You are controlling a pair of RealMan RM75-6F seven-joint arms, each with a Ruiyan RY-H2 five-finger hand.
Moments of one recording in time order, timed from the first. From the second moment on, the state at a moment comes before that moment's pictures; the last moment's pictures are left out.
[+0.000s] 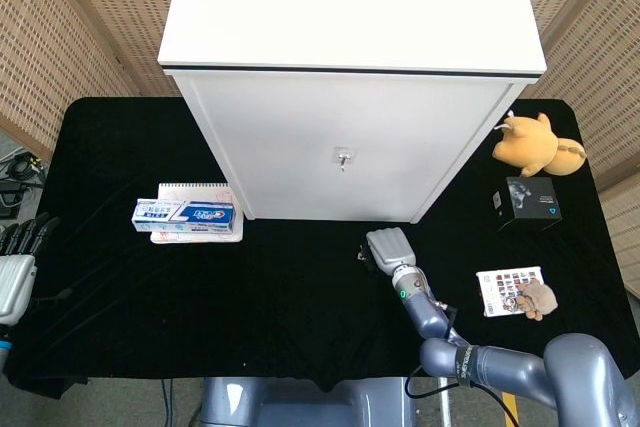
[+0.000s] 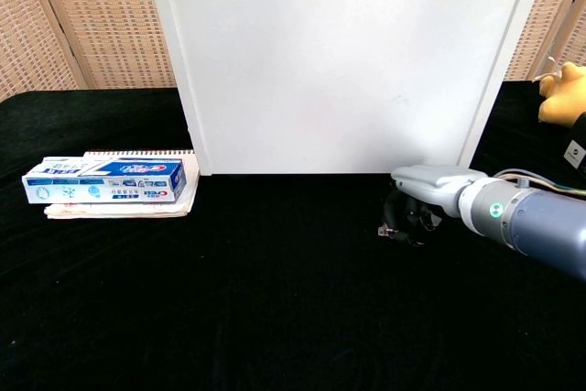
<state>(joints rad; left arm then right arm) -0.15 -1.11 -0.05 -1.60 1.38 1.34 0.05 0.81 -1.78 0.15 -1.25 -0.77 0.84 -0.49</state>
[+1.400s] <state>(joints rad) -0.14 -1.09 -0.04 -1.62 1.42 1.37 0.03 0.74 -1.53 0.00 -1.44 -1.48 1.13 -0.48</state>
